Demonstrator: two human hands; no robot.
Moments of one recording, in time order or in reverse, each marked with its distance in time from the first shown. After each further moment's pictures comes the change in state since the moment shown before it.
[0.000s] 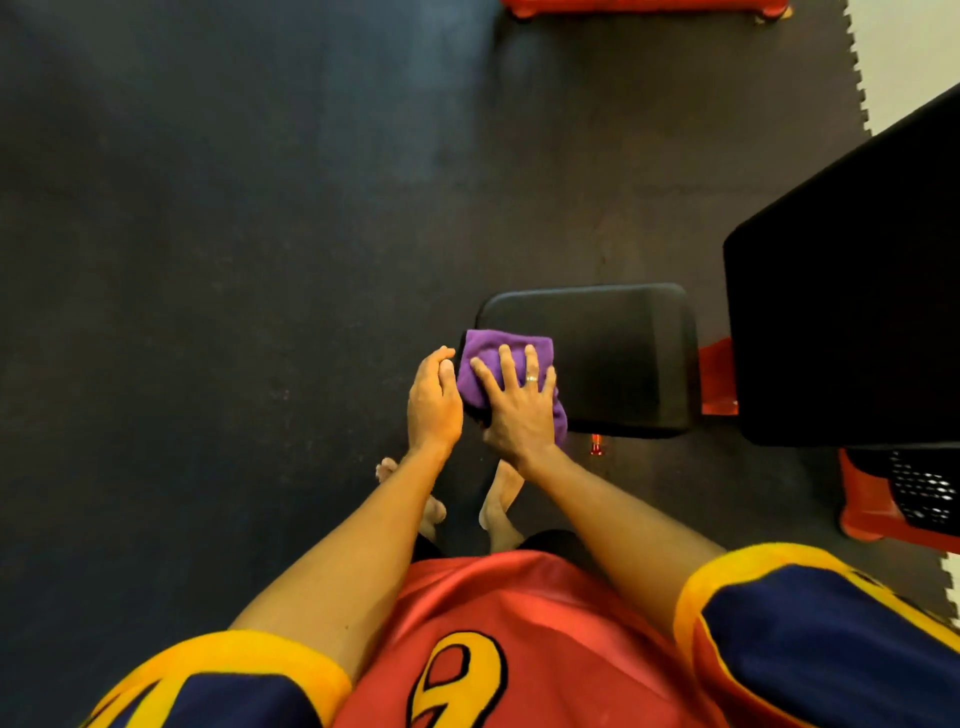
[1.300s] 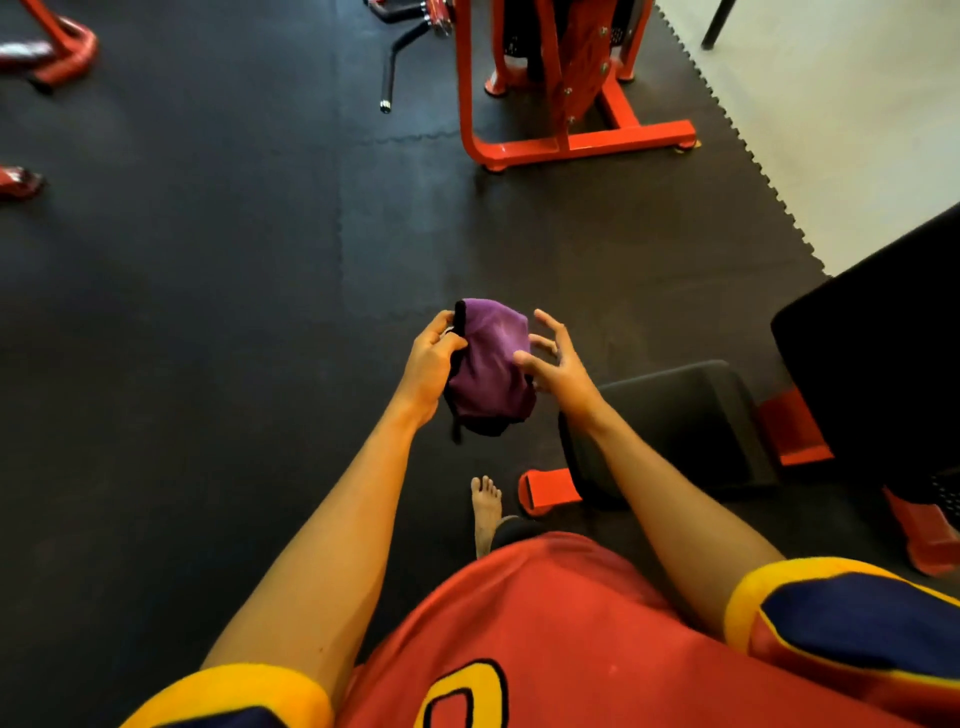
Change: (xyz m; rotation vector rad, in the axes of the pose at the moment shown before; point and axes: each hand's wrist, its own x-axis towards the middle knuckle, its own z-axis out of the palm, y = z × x) left_hand 0.137 0.134 -0.207 -0.395 -0.389 0.216; right_hand 0.104 -0.112 -0.163 1.437 0.230 0.126
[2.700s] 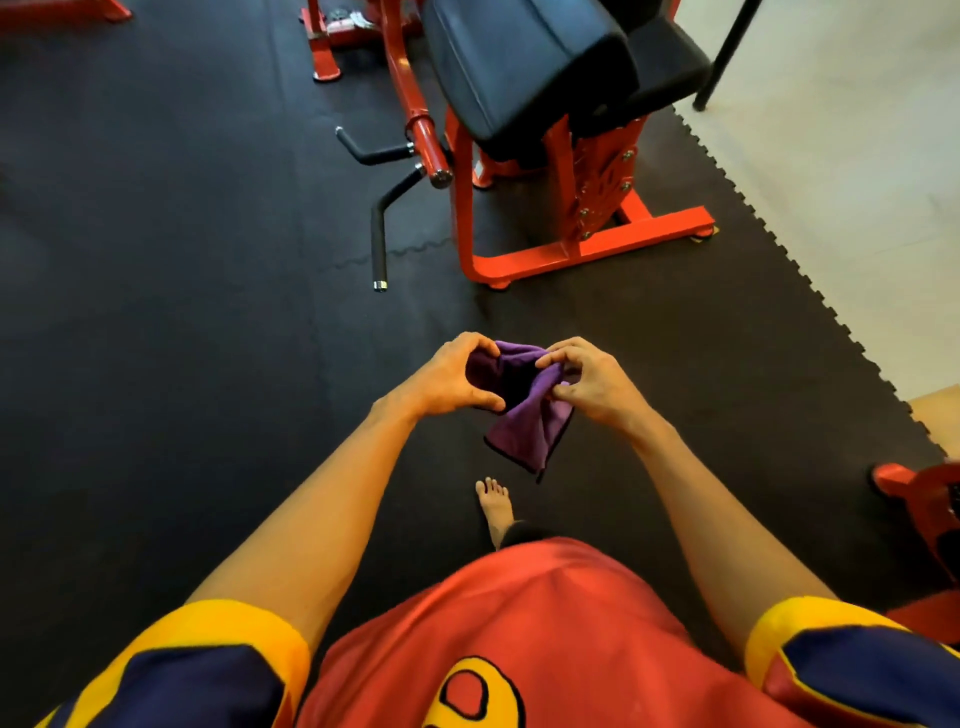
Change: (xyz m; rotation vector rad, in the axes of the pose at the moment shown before) left_hand 0.658 0.177 -0.124 0.800 -0.512 0.119; right_hand 0.591 -0.231 -0.026 -0.657 0.102 -0.217
